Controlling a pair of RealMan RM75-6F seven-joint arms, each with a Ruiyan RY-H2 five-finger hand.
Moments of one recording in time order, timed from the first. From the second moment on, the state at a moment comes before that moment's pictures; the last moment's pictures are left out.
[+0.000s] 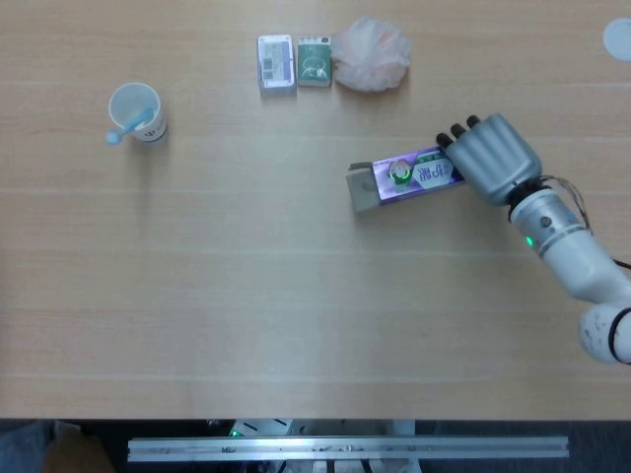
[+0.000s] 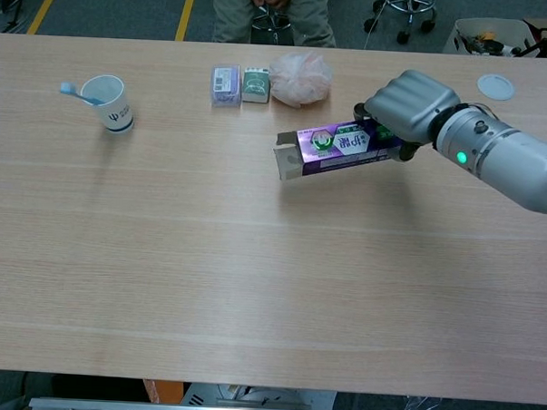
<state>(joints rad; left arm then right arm) 0.05 -1.07 -0.04 -1.55 1.47 1.59 -0.10 0.91 -1.44 0.04 -1.58 -0.81 0.89 -0.98</state>
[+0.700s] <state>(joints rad) 0.05 -1.07 -0.03 -1.54 1.48 1.59 -0.11 1.36 -1.42 -0.06 -1.70 -0.26 0.90 -1.45</state>
